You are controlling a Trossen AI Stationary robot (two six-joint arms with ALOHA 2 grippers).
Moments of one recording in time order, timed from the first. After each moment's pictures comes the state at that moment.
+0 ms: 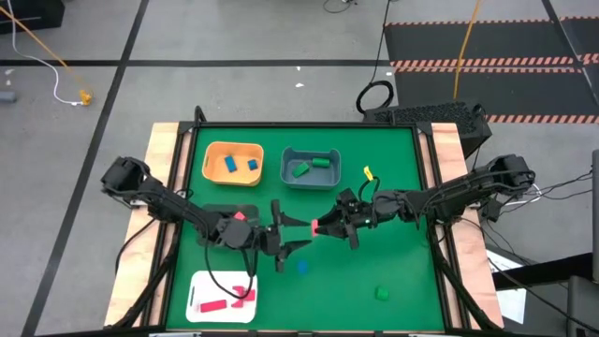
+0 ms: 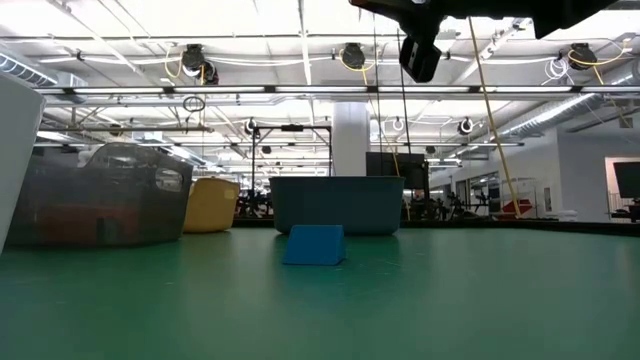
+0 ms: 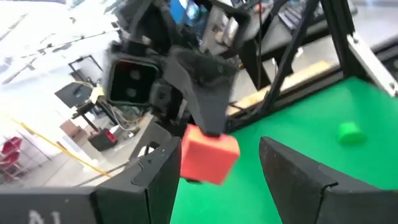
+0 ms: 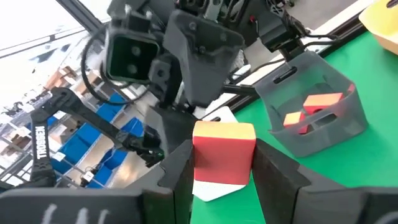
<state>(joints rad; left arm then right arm) -0.41 1.59 0.88 0.69 -0.50 0.51 0.19 1.35 0.65 0.63 -0.03 0.76</state>
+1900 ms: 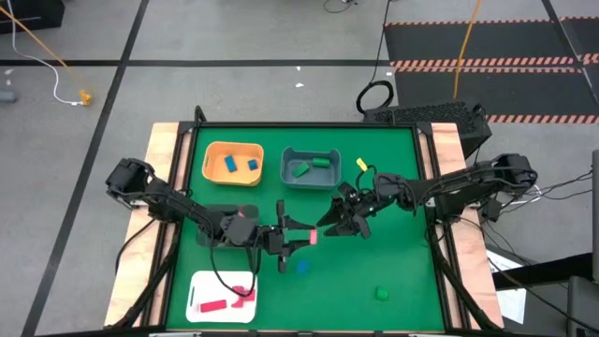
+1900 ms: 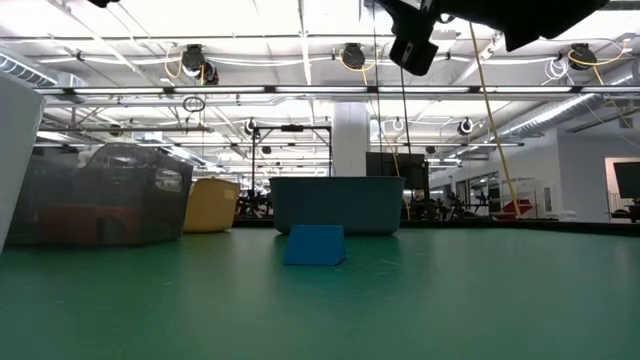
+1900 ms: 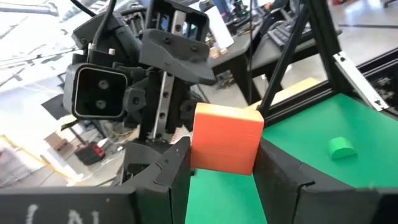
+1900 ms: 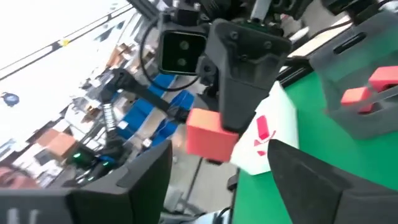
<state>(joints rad) -0.39 1.64 0.88 0.78 -0.40 0.51 0.07 1.33 0.65 0.65 -0.42 0.83</state>
